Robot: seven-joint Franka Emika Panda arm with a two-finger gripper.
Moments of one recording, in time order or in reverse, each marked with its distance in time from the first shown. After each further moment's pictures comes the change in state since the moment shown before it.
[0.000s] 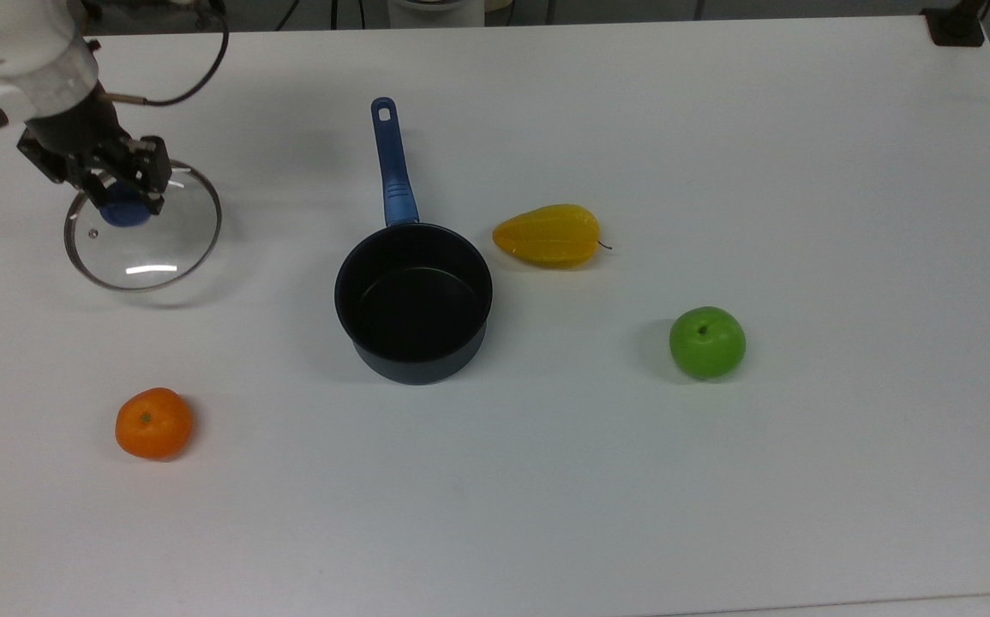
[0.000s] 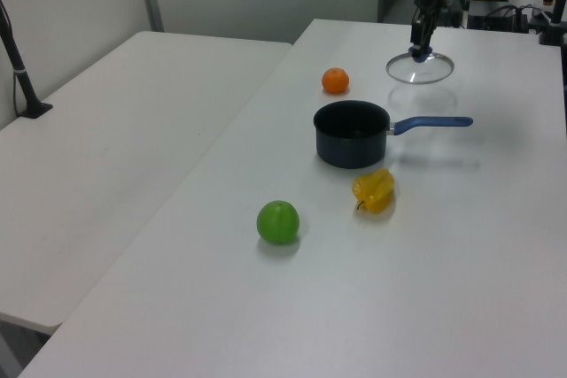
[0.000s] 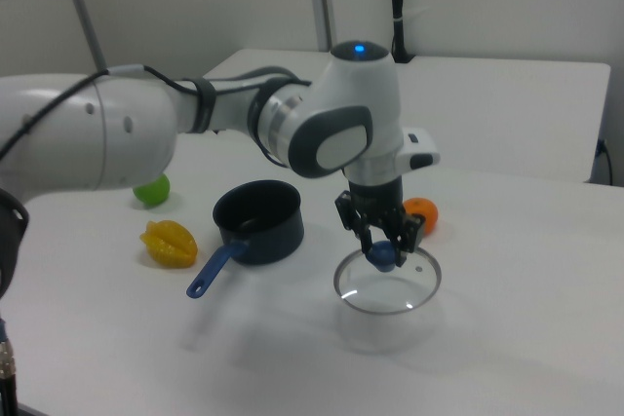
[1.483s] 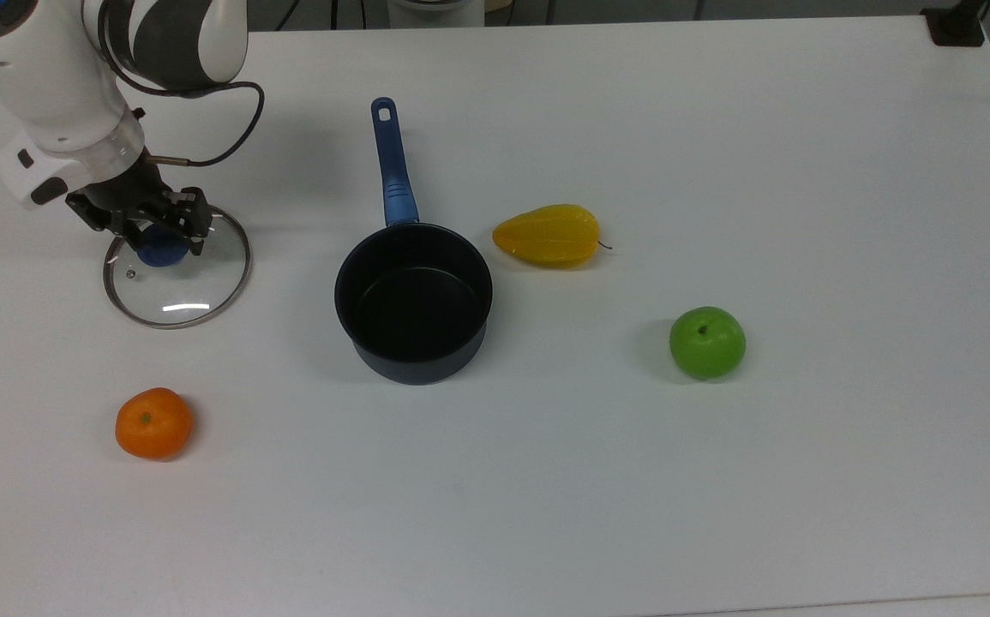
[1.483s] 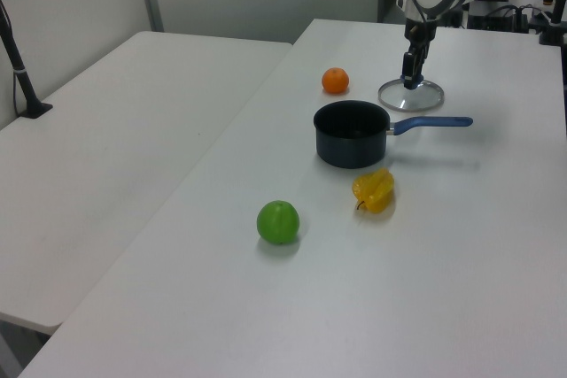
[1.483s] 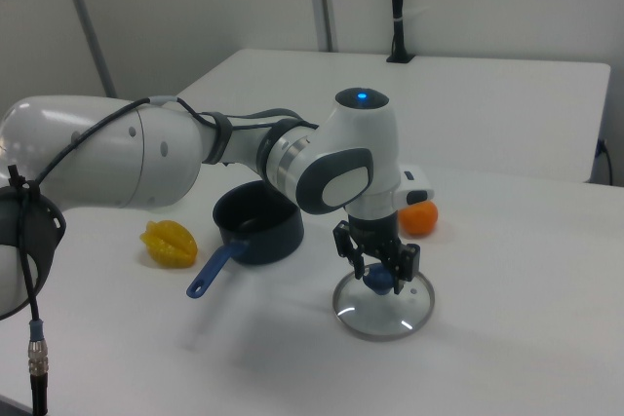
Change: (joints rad) arm 0.023 0.090 0.007 -0.044 -0.001 0.100 -0.016
